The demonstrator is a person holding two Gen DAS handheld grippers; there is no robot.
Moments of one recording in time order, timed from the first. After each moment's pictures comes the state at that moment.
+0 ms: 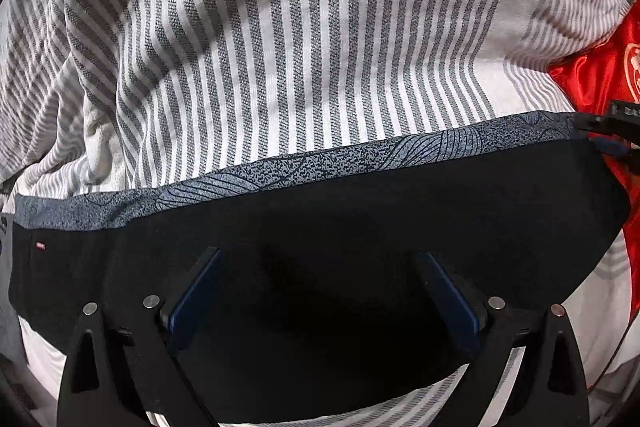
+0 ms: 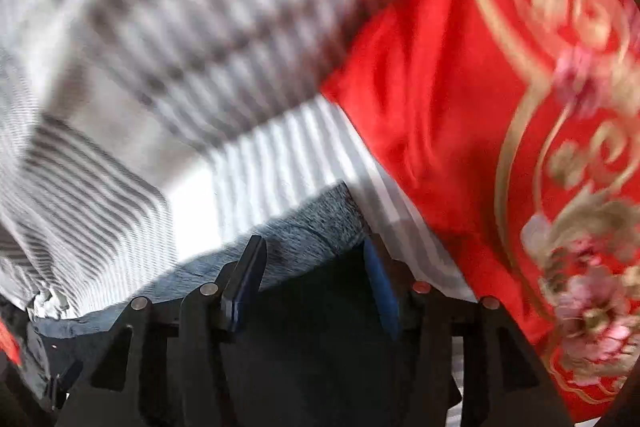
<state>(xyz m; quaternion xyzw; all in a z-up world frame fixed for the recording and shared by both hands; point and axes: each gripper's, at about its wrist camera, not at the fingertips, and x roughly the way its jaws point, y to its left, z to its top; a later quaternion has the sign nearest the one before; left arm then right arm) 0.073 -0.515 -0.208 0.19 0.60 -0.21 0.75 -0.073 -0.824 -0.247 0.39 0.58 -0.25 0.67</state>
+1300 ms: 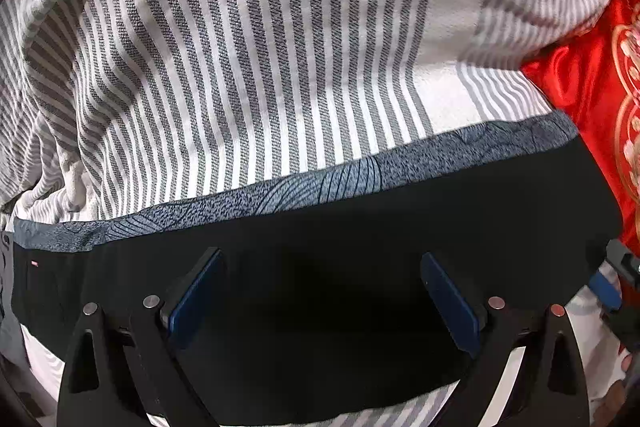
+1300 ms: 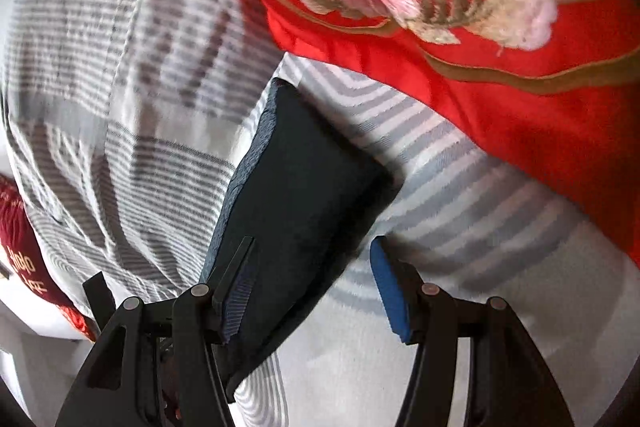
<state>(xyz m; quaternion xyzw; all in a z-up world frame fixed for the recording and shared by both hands) 0.050 -0.613 -0.225 0.21 0.59 -0.21 0.75 -0.218 -0.776 -0.264 0.64 0.38 -0.19 0.64</state>
